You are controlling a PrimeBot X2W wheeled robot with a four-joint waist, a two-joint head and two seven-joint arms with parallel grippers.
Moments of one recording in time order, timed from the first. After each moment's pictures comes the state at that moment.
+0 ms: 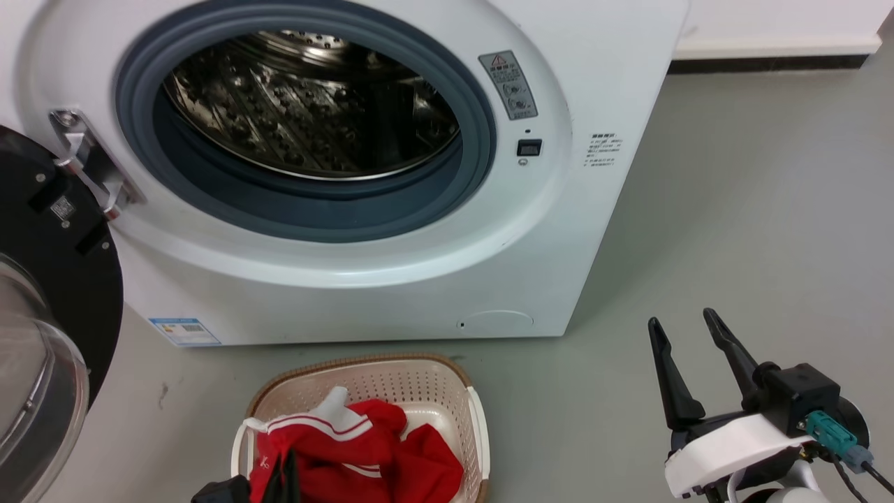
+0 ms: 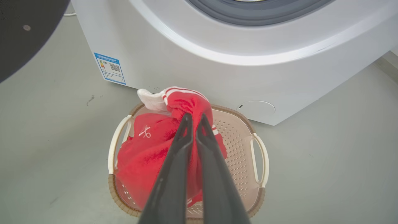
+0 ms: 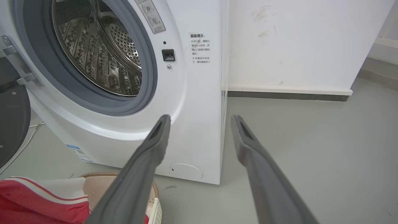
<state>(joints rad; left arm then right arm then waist) 0.06 0.05 -0.10 0.39 -0.38 0.06 -0.26 0.00 -0.05 0.07 0.01 0.11 0.13 -0.09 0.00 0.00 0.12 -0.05</state>
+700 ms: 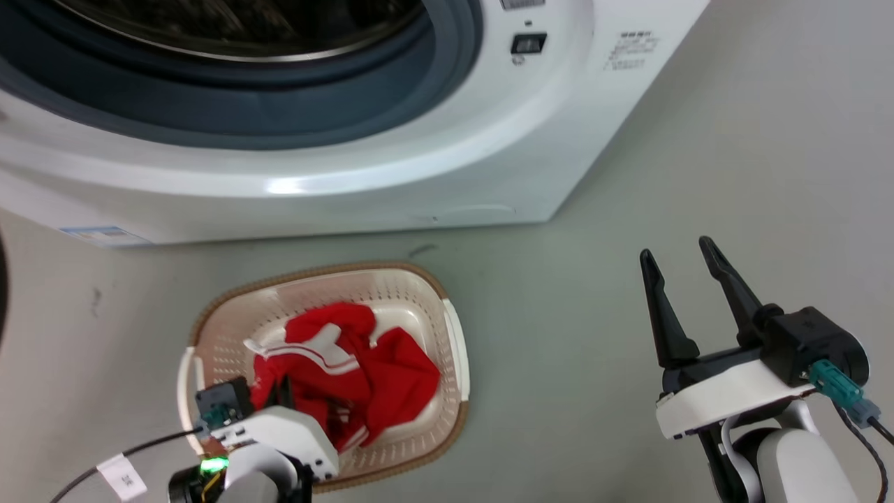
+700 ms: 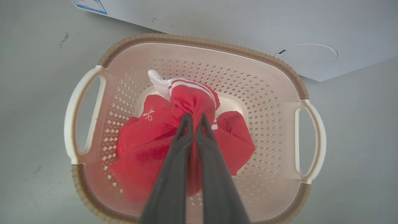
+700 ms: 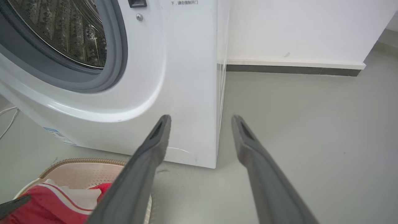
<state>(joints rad) -0.33 0.05 -0.08 0.87 -0.43 0.07 -0.26 -0.14 -0.05 0.09 0.00 0.09 0.13 -0.11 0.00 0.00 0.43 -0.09</state>
